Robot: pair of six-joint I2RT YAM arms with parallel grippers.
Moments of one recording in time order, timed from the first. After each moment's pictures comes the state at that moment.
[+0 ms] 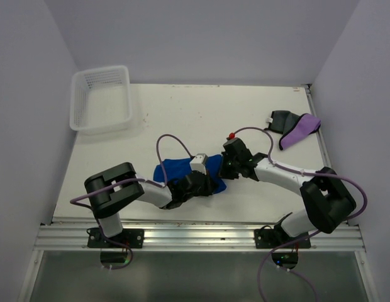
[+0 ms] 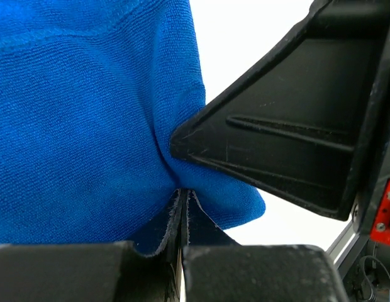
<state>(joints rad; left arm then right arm) -1.08 1.77 0.62 0.62 -0.24 -0.88 0.64 1.46 0.76 -0.27 -0.04 0.79</state>
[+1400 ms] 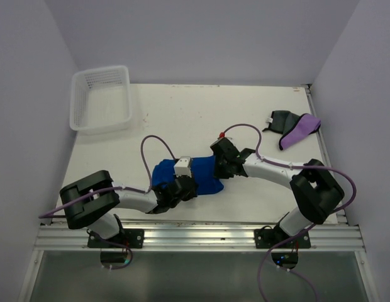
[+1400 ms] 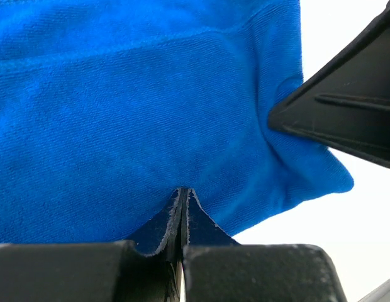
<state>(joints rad) -1.09 1.54 0.48 0.40 -0.46 -0.83 0.74 1.58 0.90 -0.40 0.11 0.78</state>
